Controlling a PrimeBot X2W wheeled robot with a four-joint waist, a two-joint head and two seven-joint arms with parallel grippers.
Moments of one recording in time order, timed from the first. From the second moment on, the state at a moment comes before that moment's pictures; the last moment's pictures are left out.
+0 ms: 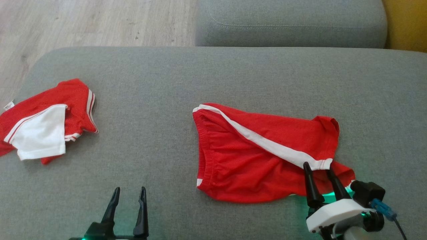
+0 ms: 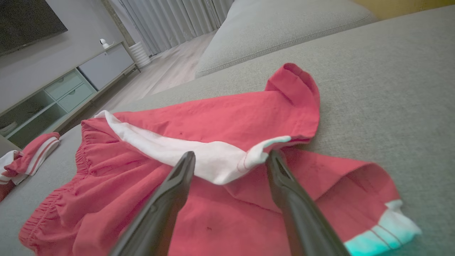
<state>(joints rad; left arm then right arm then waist) 0.10 0.05 -0.14 0.32 -0.15 -0.03 -0.25 -0.07 -0.05 0.15 0.56 0.38 0.13 -0.26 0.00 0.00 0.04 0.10</state>
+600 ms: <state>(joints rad) 0.02 0.05 -0.16 0.32 -0.18 -0.07 -0.25 -0.07 -0.05 0.04 0.54 0.38 0.13 -0.26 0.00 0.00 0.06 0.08</state>
